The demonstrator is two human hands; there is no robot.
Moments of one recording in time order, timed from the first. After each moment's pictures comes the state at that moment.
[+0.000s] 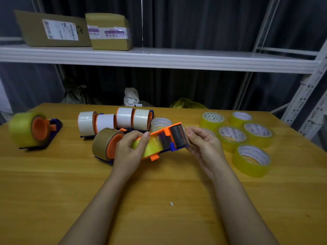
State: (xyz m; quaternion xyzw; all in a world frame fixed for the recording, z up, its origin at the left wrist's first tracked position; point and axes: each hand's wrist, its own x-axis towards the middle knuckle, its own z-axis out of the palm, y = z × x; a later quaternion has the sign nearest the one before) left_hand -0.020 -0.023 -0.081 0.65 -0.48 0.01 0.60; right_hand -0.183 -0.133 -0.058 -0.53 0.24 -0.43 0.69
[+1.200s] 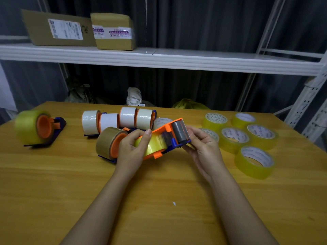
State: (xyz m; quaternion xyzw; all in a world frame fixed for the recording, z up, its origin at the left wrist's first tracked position) left_hand -0.030 -0.018 -0.072 0.65 -0.43 -0.04 0.62; right_hand -0.174 -0.124 -0.062 -0.54 0.21 -0.44 0.69
